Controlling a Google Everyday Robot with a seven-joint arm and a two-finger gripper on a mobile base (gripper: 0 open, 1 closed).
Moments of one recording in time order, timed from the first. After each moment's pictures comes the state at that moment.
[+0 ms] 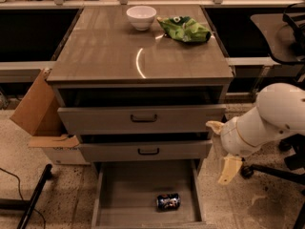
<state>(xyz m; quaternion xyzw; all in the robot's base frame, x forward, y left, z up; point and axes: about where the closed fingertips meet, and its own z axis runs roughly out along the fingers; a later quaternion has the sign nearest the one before) 0.457 -0.186 0.689 -0.68 0.70 0.09 0.20</state>
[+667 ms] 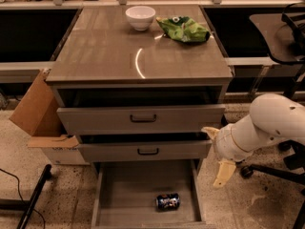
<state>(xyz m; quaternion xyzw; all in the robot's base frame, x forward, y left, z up) 0.463 -0.182 0.652 -0.68 0.70 0.11 0.20</state>
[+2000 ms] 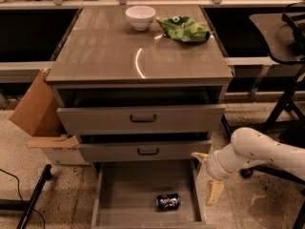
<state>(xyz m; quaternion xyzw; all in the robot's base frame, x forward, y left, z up) 0.468 -0.184 0.489 -0.73 0.64 0.15 0.19</state>
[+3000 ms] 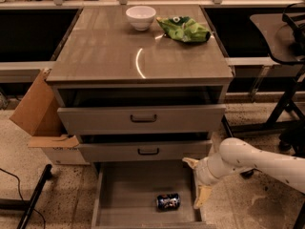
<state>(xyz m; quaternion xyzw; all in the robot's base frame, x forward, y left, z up) 0.480 -0.157 0.429 -0.72 0.63 0.17 0.21</state>
